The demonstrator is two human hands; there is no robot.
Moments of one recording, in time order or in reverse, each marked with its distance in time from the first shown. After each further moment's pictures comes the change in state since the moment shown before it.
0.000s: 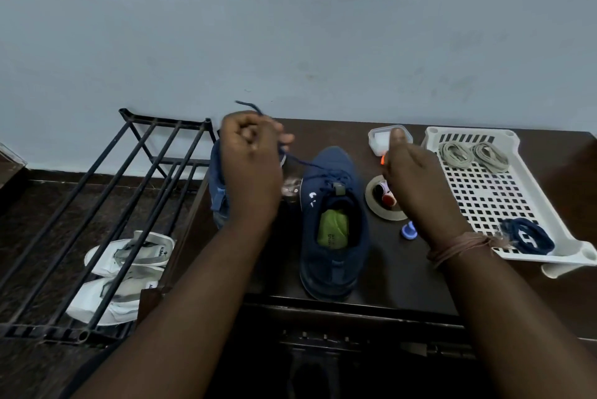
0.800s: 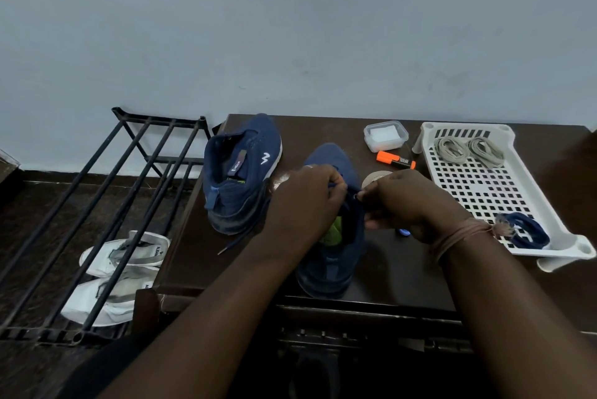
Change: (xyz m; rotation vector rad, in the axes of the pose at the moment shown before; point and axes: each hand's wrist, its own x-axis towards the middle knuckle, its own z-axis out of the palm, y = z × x) left_hand -0.041 -0.034 0.021 1.002 -0.616 0.198; right_hand 0.001 0.007 -0.003 0.024 -0.396 0.585
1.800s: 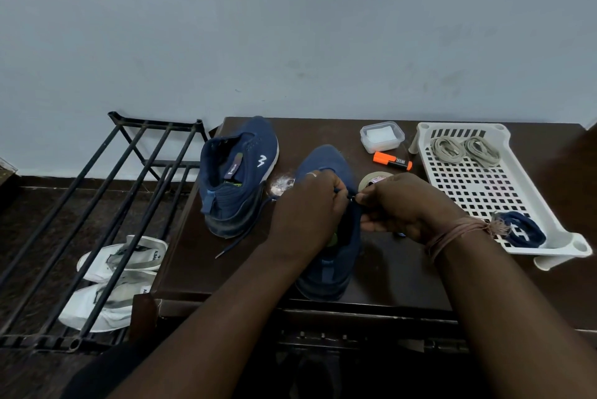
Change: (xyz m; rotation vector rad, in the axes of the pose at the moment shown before) left_hand -0.001 -0.001 0.017 0.057 -0.014 0.032; right_hand 0.003 -0.001 0.000 0.098 -0.032 0.130
